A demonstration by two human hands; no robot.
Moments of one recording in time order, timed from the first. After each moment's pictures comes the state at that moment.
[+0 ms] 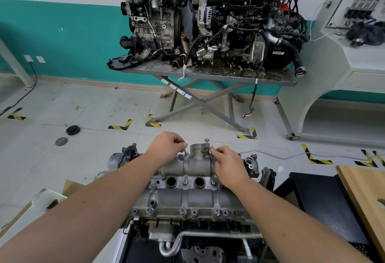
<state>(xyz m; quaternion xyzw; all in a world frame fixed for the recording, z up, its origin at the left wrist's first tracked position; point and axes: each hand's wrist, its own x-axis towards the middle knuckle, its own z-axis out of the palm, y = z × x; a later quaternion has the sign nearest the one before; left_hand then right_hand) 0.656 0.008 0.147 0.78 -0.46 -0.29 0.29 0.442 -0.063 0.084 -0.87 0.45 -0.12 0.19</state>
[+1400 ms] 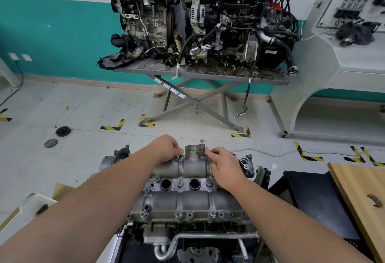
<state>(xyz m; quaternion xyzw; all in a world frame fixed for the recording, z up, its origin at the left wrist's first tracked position) 0.662 -0.019 0.140 0.79 -0.51 -0.32 0.10 0.439 -0.067 0.079 -0.86 0.44 -0.12 0.22</state>
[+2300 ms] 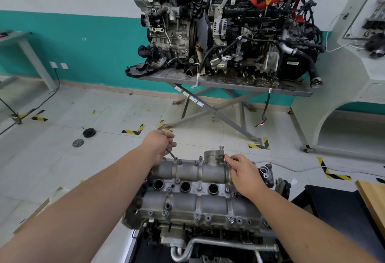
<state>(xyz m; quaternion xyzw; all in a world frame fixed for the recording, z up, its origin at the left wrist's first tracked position) 0.704 0.013 0.159 0.73 -0.13 -0.41 0.53 0.439 -0.066 0.086 -0.87 0.44 -0.10 0.22</state>
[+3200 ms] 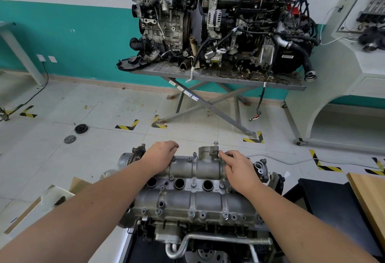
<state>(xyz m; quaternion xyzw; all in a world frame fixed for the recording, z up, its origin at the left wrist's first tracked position) 0.700 0.024 0.116 0.79 -0.56 -0.18 0.13 0.437 -0.064 0.087 -0.87 0.44 -0.11 0.21</state>
